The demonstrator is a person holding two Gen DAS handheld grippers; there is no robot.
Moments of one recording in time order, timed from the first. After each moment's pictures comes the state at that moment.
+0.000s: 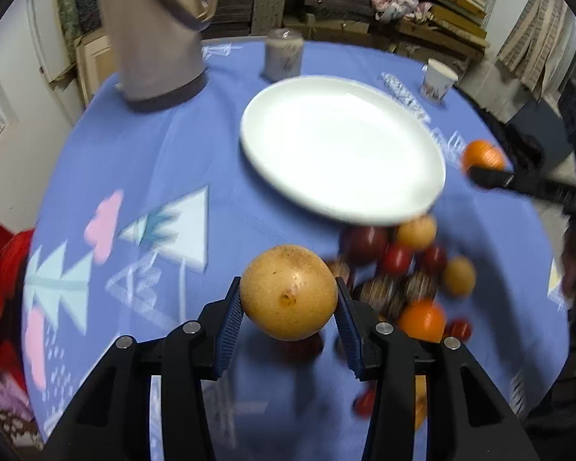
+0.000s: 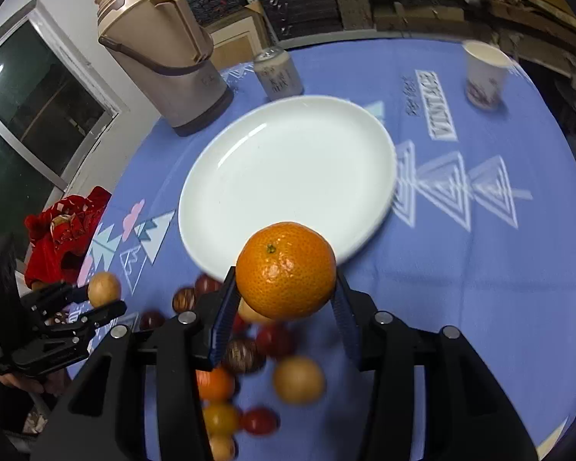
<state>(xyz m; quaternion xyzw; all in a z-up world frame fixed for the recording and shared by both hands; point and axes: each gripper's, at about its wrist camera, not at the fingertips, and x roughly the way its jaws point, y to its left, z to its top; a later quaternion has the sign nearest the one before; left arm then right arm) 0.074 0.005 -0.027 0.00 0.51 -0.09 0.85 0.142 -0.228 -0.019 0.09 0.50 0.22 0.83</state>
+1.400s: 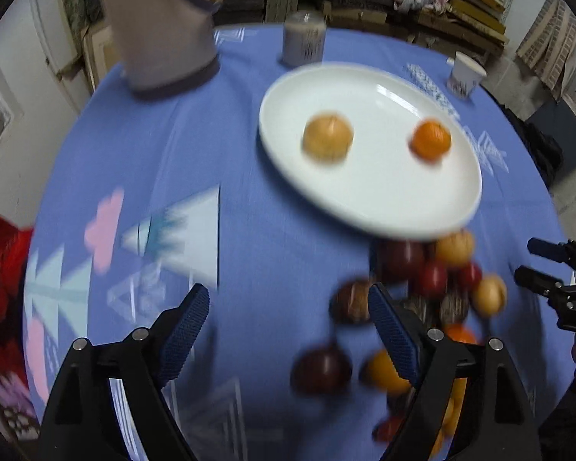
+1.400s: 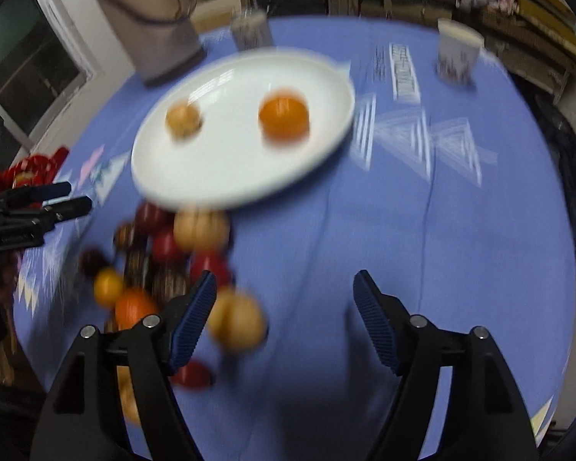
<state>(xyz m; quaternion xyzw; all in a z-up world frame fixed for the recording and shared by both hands) 0.088 0.011 -0.050 0.01 0.54 -0.05 0.84 0.076 -0.248 -0.067 0.02 0.55 0.19 0.82</state>
